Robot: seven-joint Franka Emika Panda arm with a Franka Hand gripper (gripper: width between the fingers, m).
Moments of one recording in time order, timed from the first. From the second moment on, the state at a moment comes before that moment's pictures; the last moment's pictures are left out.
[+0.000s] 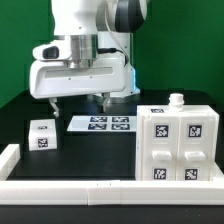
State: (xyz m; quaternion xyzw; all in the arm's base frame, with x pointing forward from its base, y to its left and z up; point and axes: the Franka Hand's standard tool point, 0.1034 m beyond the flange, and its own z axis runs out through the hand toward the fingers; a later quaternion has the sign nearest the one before) arm 0.434 -0.081 0.068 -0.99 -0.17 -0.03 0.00
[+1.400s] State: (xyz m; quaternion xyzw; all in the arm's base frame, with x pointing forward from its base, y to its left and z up) arm 0.404 -0.168 0.024 -0.98 -0.21 0.01 0.00
